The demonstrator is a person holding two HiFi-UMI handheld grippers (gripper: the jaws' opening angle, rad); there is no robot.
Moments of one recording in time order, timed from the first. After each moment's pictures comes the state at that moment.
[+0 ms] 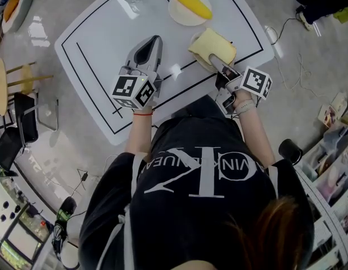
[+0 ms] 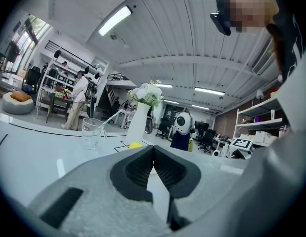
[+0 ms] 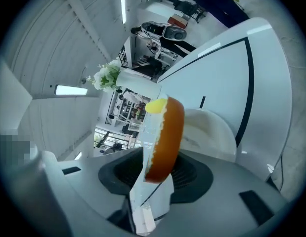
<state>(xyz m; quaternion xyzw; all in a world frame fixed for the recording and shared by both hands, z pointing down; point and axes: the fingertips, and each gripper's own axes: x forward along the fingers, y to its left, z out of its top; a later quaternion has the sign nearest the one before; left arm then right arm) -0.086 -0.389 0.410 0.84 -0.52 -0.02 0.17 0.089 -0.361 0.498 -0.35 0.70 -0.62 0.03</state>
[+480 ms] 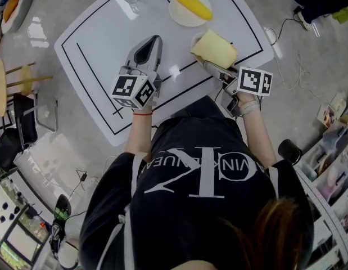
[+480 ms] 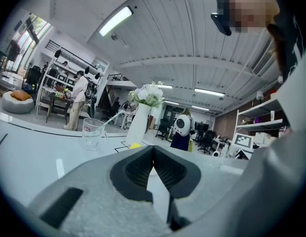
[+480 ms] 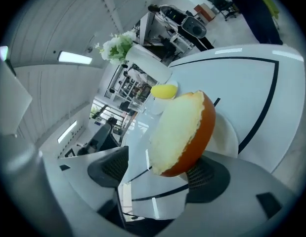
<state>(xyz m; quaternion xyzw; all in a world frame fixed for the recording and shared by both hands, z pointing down) -0.088 -0.390 0.409 0.84 -0.52 -0.03 0.17 0.076 -0.344 0.499 -0.30 0.76 -0.57 -0.10</state>
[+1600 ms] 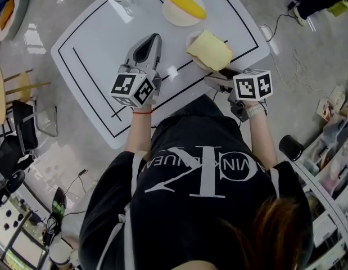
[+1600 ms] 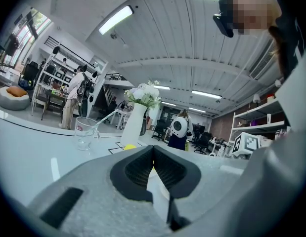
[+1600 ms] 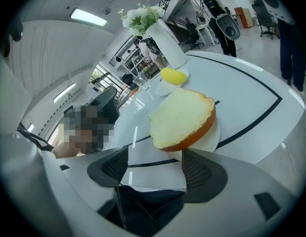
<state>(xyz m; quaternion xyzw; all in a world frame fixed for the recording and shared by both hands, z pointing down) -0.072 -0.393 0.404 0.85 -0.50 -0.04 0.17 0.098 -0.302 0.506 -0.25 0.80 -0.47 -0.27</state>
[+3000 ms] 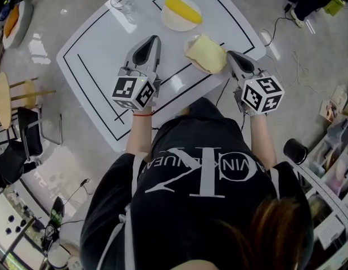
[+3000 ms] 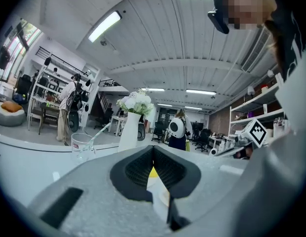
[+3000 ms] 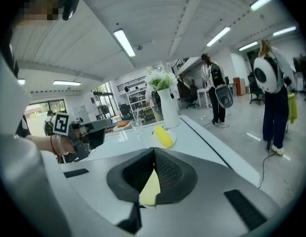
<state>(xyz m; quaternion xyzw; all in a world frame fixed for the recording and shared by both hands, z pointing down) -0.067 -0.391 0.373 0.86 -0.50 -0.03 0.12 0.137 -0.367 0.415 -0.42 0.87 -0.22 -0.14</state>
